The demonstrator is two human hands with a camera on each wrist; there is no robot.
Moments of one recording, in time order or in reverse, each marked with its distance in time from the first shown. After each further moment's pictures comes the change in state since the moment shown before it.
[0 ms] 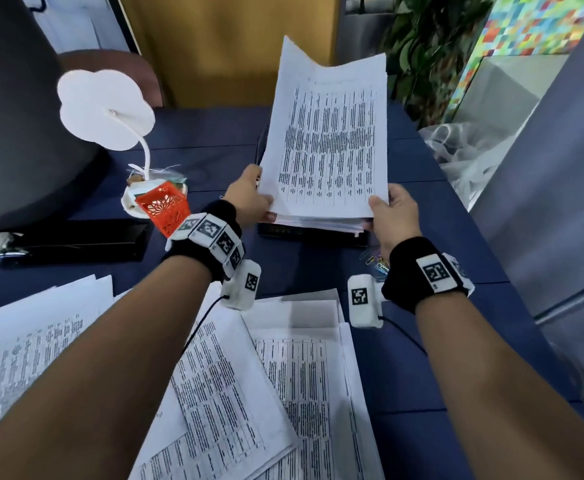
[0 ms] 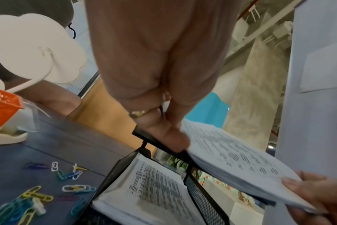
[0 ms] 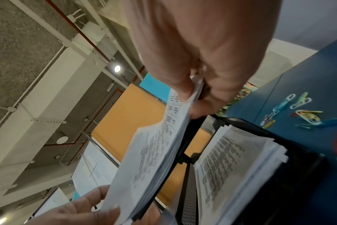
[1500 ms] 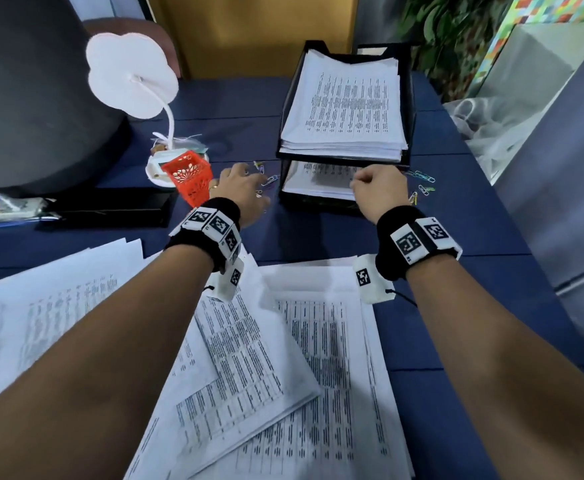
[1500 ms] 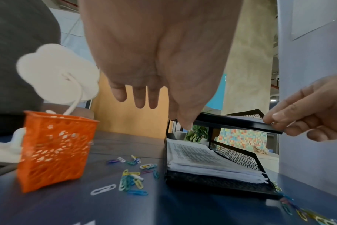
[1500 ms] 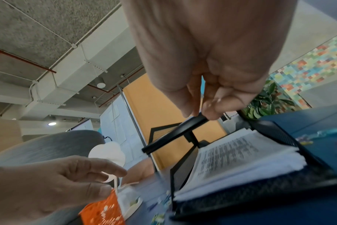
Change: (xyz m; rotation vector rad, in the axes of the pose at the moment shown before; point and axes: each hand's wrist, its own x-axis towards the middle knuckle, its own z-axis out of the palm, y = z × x) left_hand -0.034 -0.056 -0.033 0.863 0.043 0.090; right_hand -0.035 -0.009 0.035 -0.718 -0.095 -0.204
